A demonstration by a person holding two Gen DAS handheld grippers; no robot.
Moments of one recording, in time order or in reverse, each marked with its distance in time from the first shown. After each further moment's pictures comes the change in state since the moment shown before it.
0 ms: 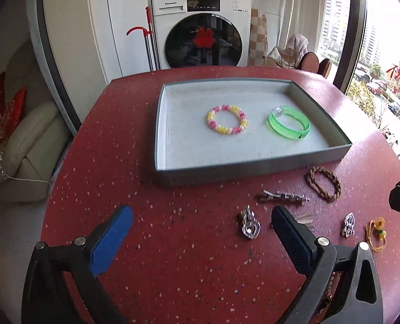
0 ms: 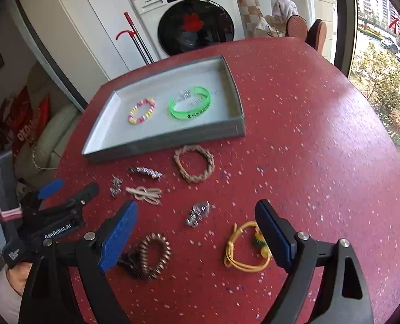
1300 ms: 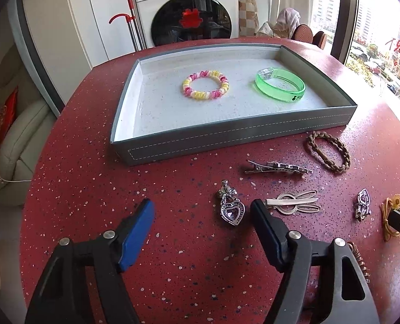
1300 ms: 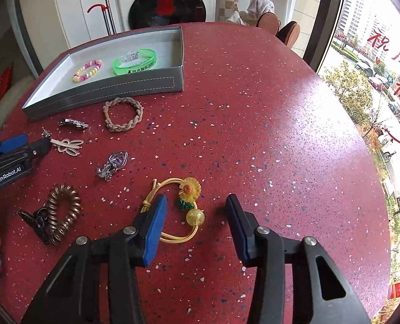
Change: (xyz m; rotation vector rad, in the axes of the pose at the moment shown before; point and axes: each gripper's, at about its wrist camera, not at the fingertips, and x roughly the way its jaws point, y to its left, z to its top) left arm 0.034 -0.030 -0.018 0.080 0.070 0.003; right arm 0.022 -0.033 -0.036 -0.093 0.031 -0.263
